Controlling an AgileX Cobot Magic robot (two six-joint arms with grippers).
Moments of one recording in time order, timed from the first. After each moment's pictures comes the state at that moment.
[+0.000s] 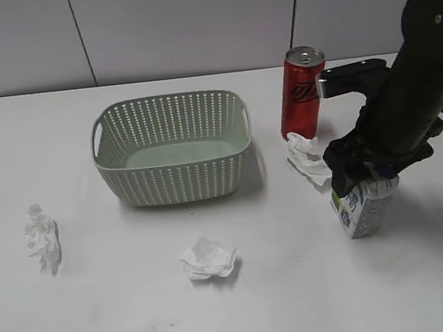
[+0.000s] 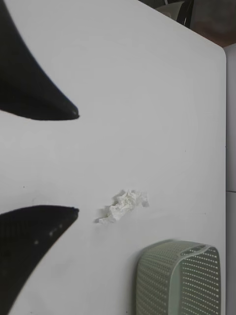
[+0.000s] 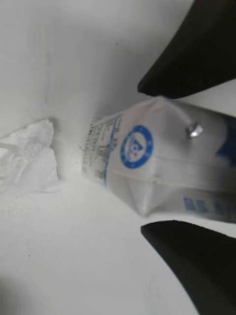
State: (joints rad) left arm -0.09 0.00 -0.48 -0.05 1.08 0.08; right arm 0.37 1.80 -1.07 0.08 0.71 -0.01
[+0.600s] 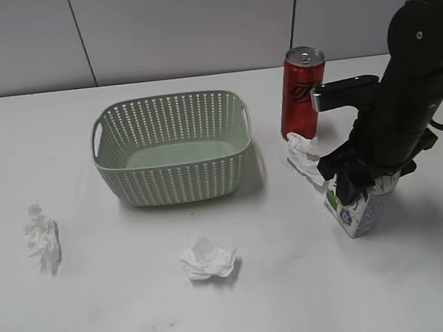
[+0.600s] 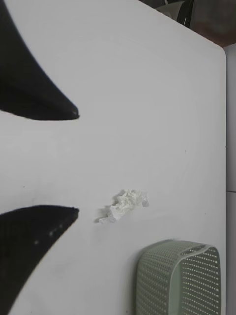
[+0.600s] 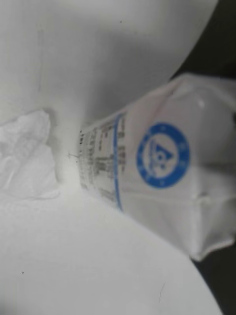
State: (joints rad) left arm -0.09 0.00 -0.48 -0.05 1.08 0.08; right arm 0.37 1.87 -1.08 0.10 0.71 -0.01
